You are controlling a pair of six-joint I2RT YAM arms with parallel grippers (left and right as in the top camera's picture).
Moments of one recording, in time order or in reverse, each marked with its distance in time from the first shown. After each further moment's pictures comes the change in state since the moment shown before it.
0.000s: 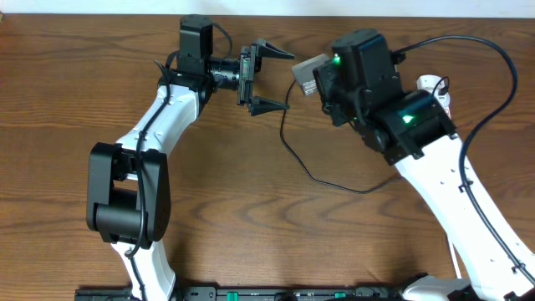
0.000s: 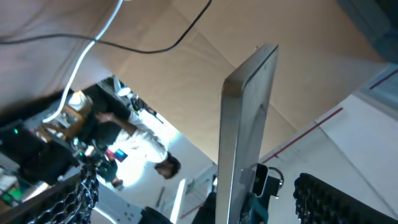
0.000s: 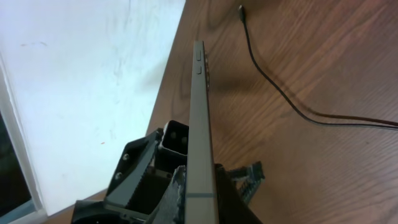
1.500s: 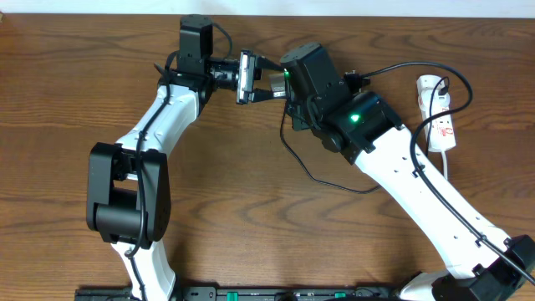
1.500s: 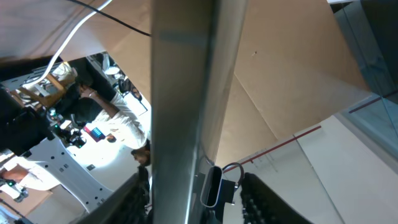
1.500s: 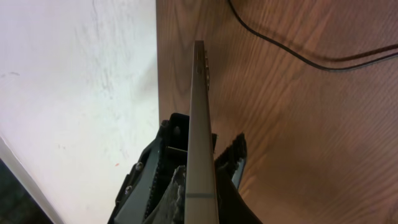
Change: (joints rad) left arm 0.000 0.000 0.000 0.000 0.019 -0.179; right arm 0.122 0.108 0.000 0.042 0.094 0.378
